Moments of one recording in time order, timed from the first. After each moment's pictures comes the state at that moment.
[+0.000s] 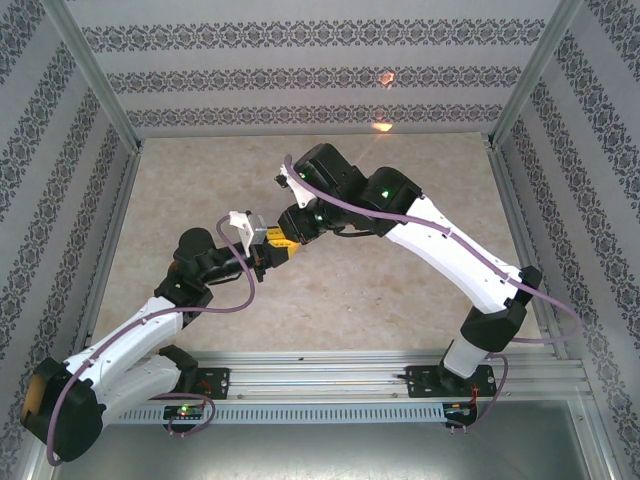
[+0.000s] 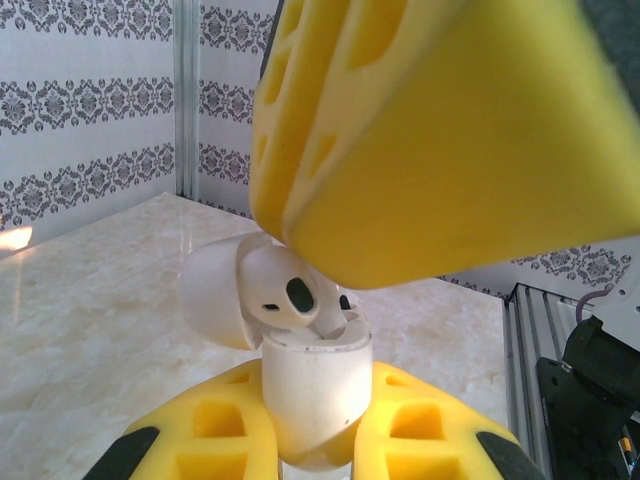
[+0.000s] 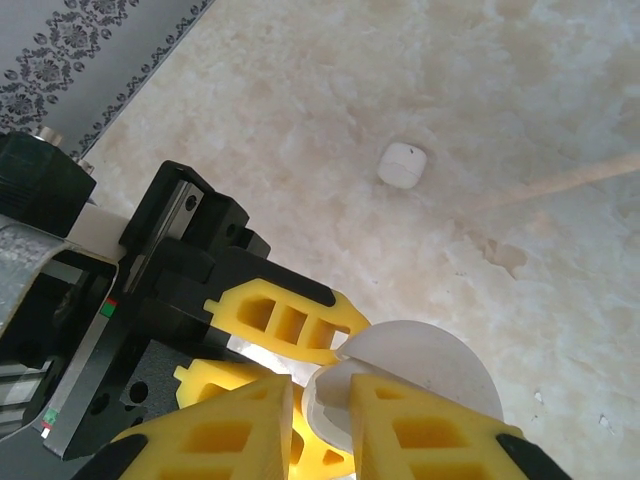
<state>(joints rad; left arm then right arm) -0.48 0.95 0.53 0.42 0.65 -0.12 0.94 1.67 2.00 -1.18 -0.11 0.34</state>
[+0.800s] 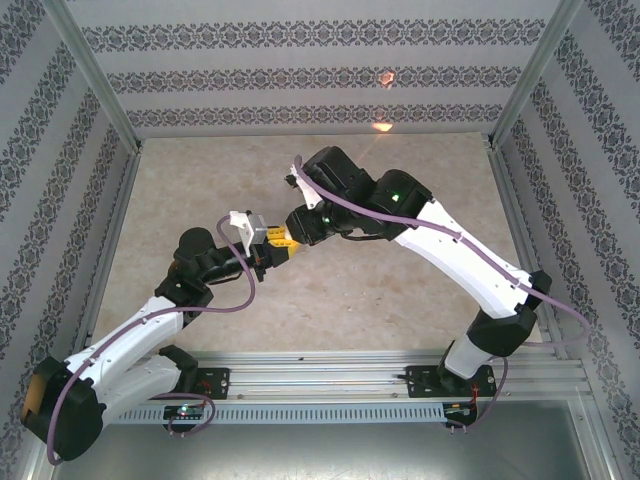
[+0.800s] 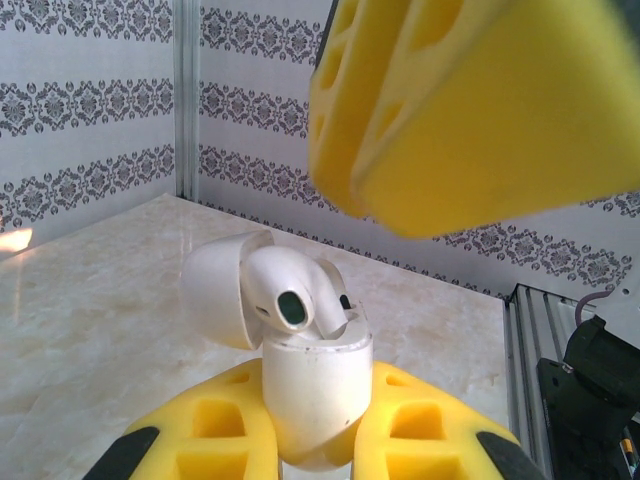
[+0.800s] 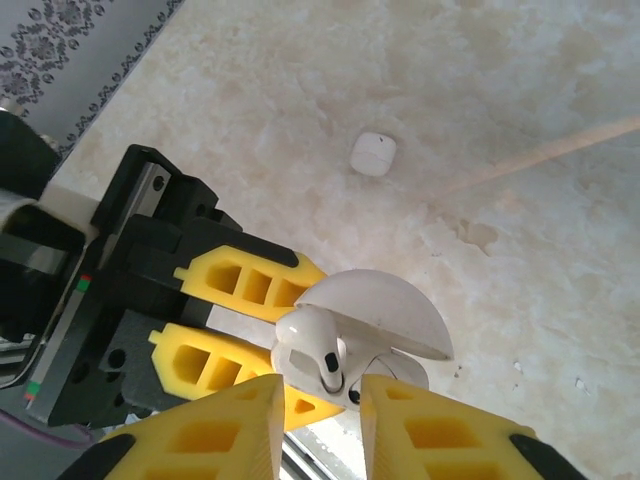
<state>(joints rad) -0.48 0.95 0.53 0.42 0.65 -0.12 0.95 1.63 1.98 -1.21 -0.05 0.40</state>
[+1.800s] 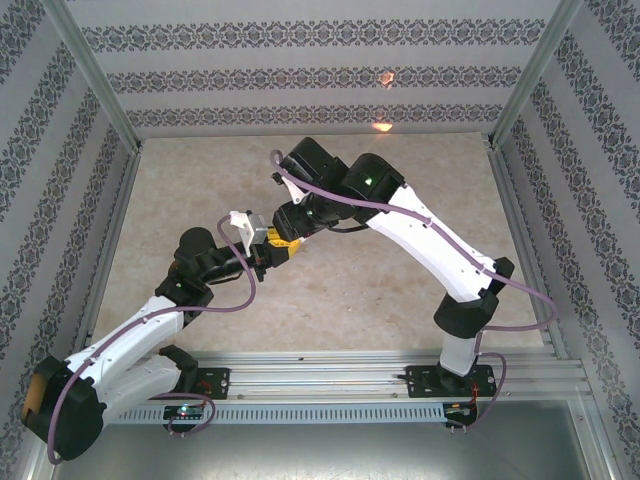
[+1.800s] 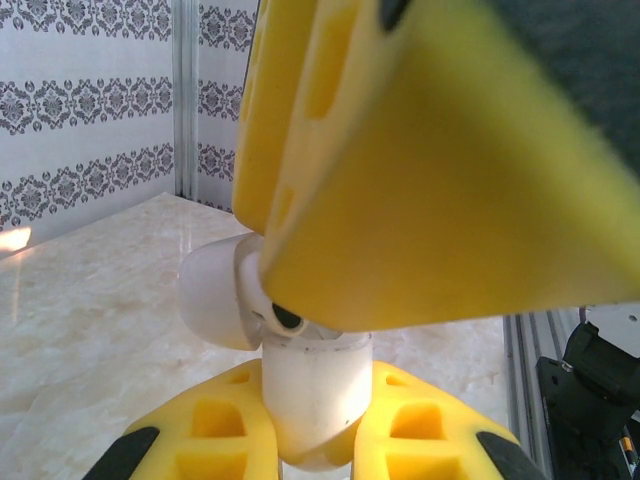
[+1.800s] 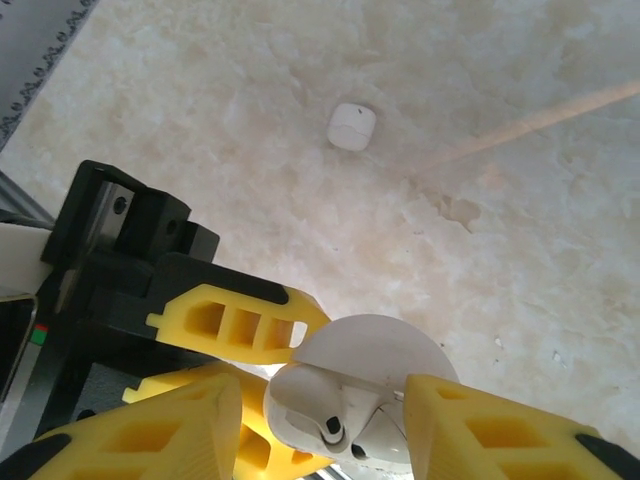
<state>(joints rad) -0.48 0.95 0.53 0.43 0.65 -0.12 0.96 1.85 2.28 -1.43 -0.01 0.40</state>
